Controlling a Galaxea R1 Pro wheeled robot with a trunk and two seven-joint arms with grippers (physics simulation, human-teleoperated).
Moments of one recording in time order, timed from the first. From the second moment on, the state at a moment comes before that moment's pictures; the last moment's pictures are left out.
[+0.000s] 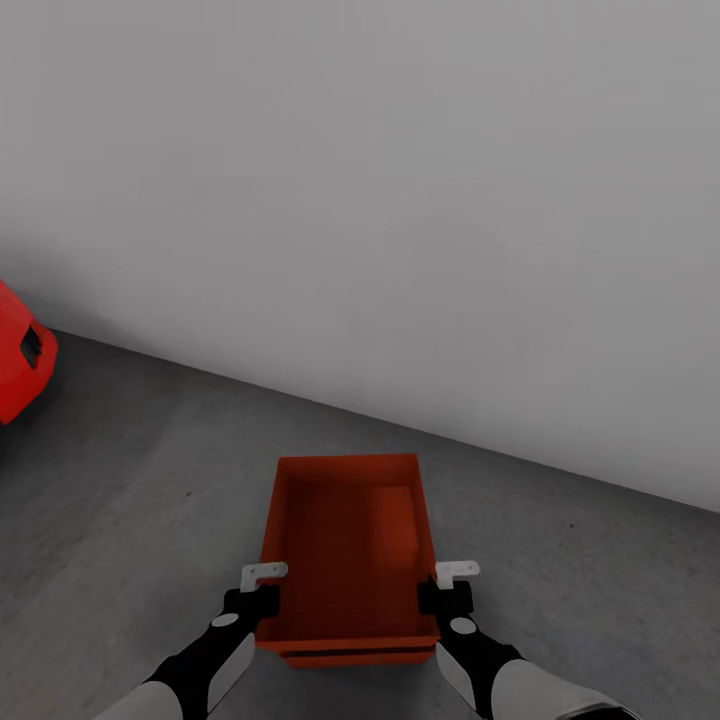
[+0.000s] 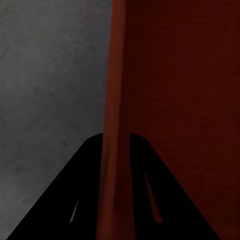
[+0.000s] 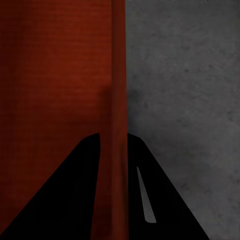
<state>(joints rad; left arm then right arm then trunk) -0.56 0.00 -0.43 -0.39 0.47 -0.03 0.20 -0.67 0.15 0.15 -0.09 -0.03 -0.26 -0.23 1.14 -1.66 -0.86</state>
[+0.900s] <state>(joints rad) -0.56 0.00 -0.43 -0.39 0.47 -0.03 0.21 -0.67 0.15 0.15 -0.09 -0.03 -0.26 -0.23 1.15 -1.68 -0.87</state>
